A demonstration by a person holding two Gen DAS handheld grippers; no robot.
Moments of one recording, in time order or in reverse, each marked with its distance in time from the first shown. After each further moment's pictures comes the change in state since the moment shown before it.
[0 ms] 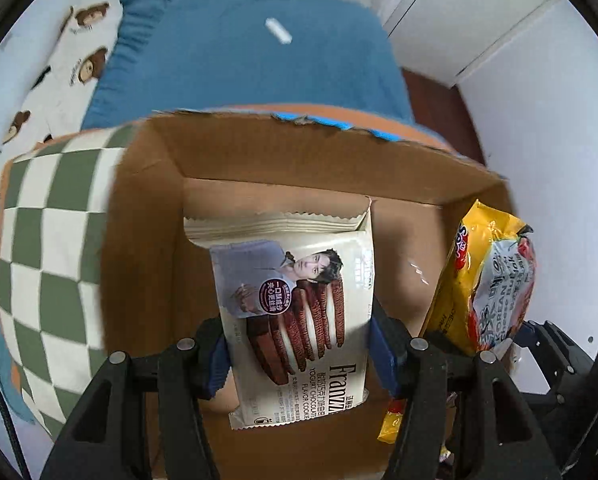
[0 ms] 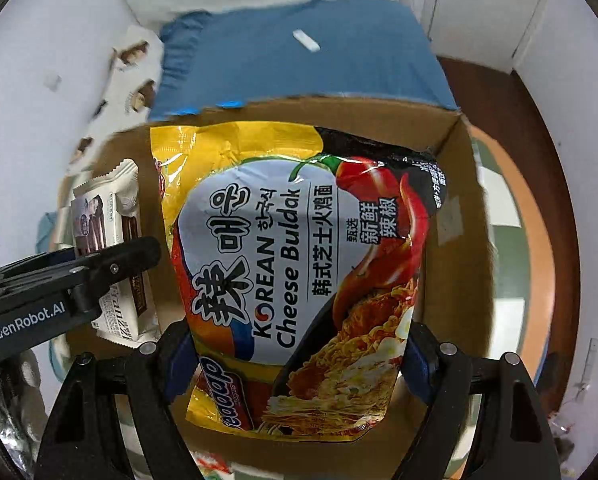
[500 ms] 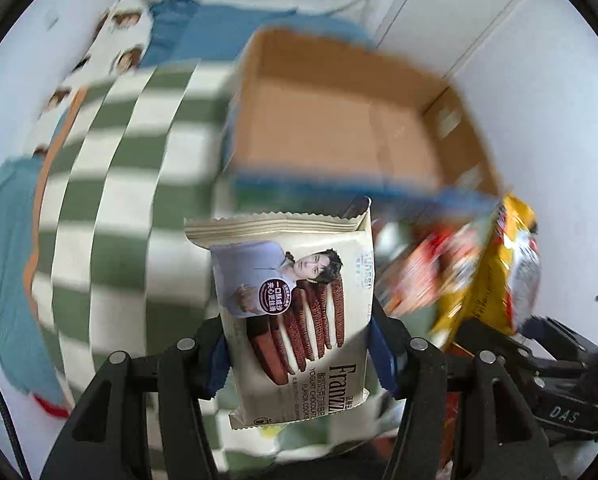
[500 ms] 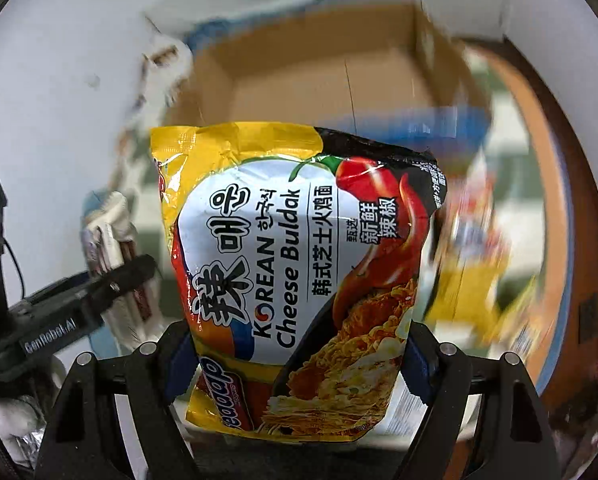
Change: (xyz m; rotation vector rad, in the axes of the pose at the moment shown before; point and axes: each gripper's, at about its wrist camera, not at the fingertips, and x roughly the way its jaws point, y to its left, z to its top) left arm -0.124 0.035 -0.269 0.044 -0.166 -0.039; right arm -0.084 0.051 -0.222 0.089 -0.111 0.142
